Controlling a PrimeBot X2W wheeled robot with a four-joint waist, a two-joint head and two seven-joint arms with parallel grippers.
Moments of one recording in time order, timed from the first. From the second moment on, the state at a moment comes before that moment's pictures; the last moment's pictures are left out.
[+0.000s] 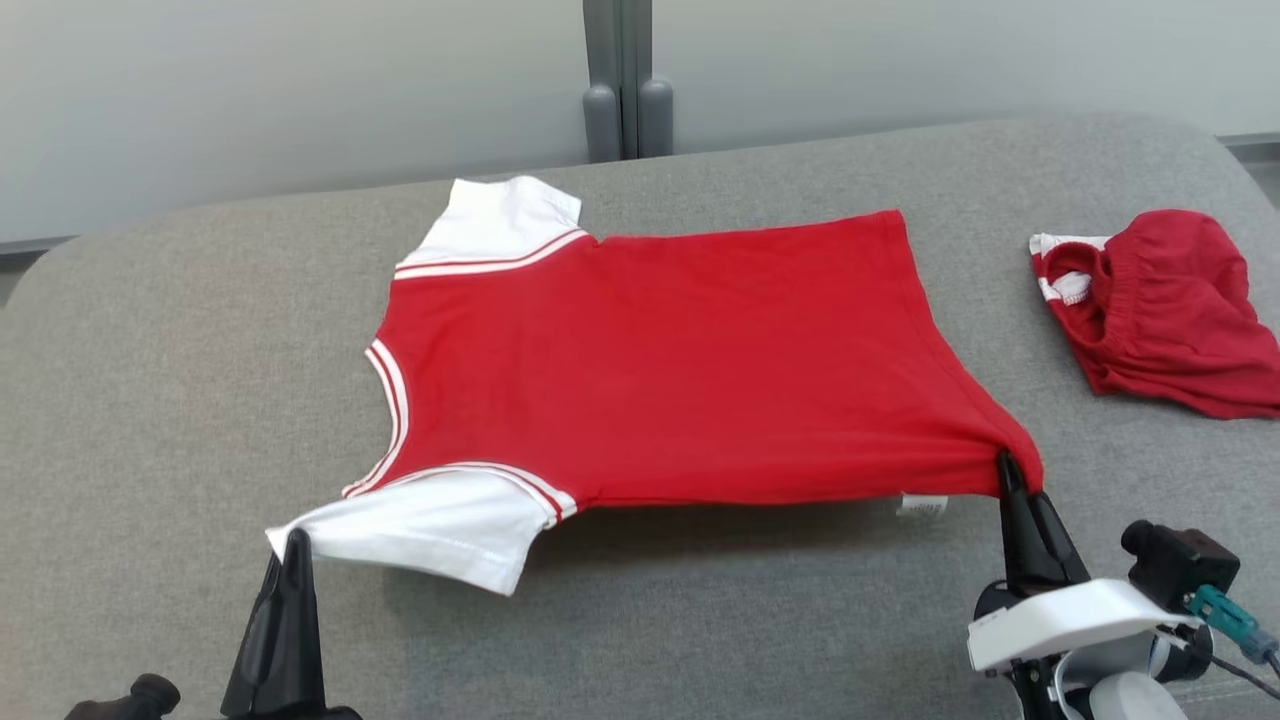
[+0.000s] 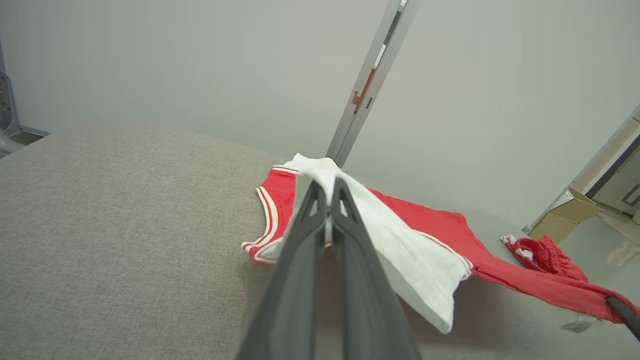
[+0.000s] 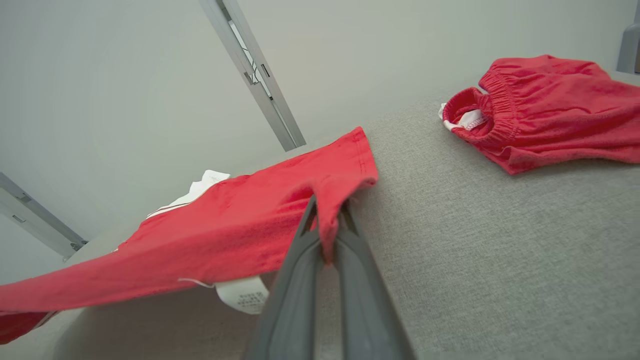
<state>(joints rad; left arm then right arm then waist) 0.28 0.09 -0.05 -0.30 -0.51 -0.05 -0.11 -0.05 -0.05 0.01 0.26 0.43 0.13 -0.26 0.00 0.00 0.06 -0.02</state>
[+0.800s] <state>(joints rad) 0.01 0.12 -0.13 -0.01 -0.50 -0.09 -0.08 -0.16 -0.05 0.05 0.50 0.48 0.13 -0.26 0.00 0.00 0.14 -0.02</state>
